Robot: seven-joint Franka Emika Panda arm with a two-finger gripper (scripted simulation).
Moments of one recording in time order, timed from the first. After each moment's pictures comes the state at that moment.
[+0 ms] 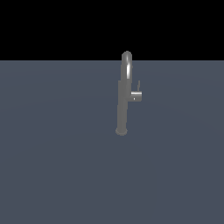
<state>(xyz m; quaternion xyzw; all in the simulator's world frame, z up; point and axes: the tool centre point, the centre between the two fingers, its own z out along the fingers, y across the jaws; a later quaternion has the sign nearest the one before) -0.252 -0.010 0.487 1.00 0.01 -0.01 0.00</state>
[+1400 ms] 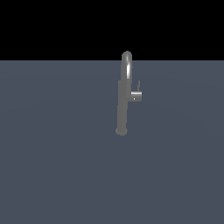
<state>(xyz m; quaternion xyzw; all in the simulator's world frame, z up) -0.169 -0.015 0.475 0.98 -0.11 -0.11 -0.11</state>
